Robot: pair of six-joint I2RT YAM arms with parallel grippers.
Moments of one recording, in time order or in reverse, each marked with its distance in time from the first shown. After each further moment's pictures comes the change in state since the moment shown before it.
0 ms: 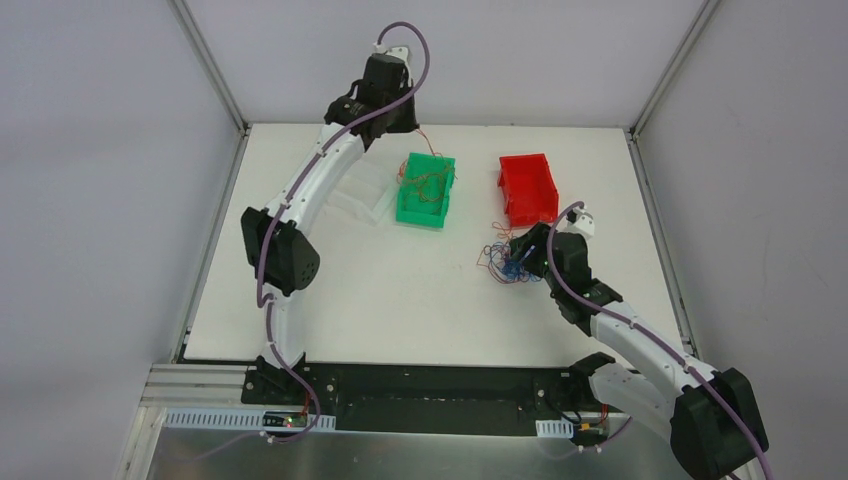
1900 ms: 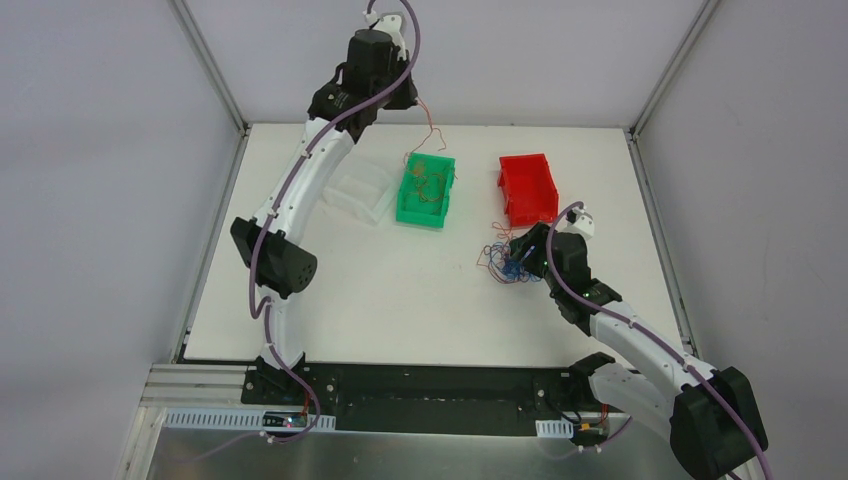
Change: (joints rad) left arm 0.000 0.013 0.161 0.008 0.021 0.042; right arm 0.000 0.006 -0.002 0.000 0.006 0.000
